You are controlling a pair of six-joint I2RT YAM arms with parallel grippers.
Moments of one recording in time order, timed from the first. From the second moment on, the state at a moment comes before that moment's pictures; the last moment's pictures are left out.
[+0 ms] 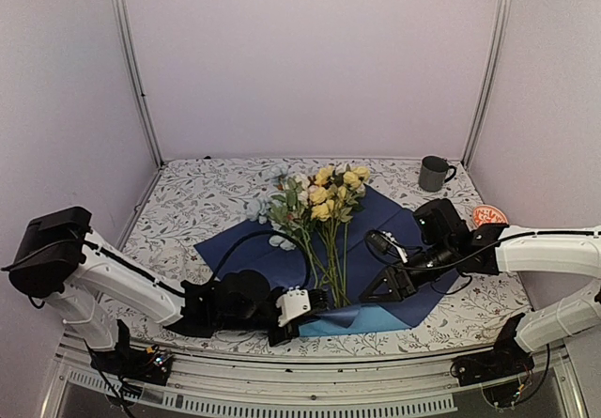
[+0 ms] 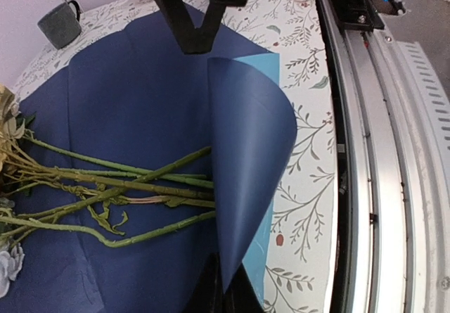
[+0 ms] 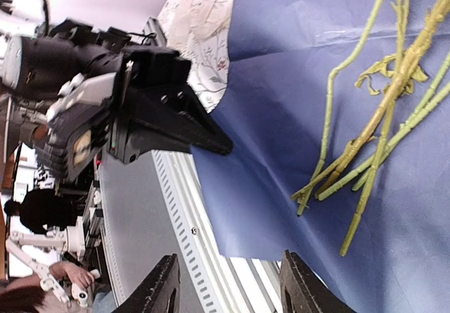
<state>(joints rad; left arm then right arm) -1.30 1.61 0.59 0.53 -0.06 0.21 0.78 1.25 0.66 -0.23 -0.76 0.40</state>
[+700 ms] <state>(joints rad) -1.20 1.62 0.56 0.56 0.13 0.11 0.69 1.29 0.53 -0.08 -0.72 0.33</state>
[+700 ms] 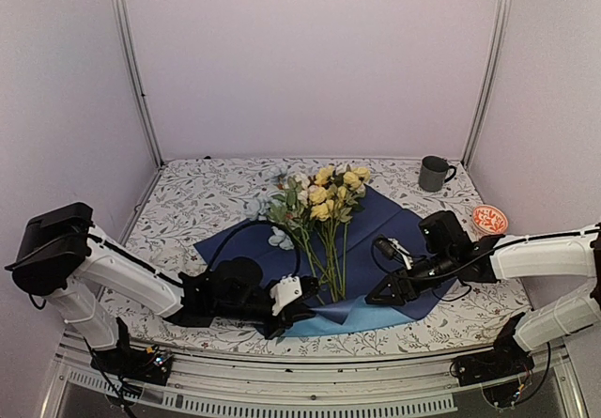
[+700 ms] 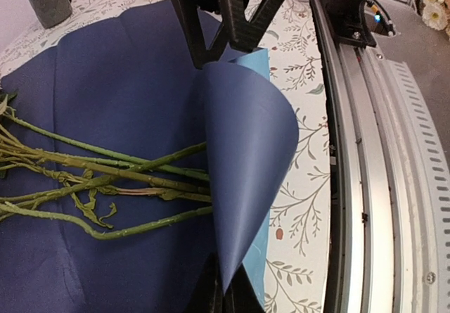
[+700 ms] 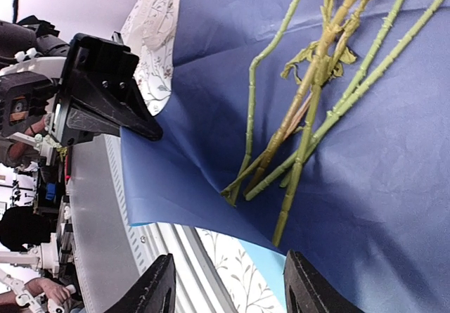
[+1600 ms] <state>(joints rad) -1.19 1.65 0.61 0.53 0.18 0.13 0.69 1.31 0.47 0.10 -0.66 0.30</state>
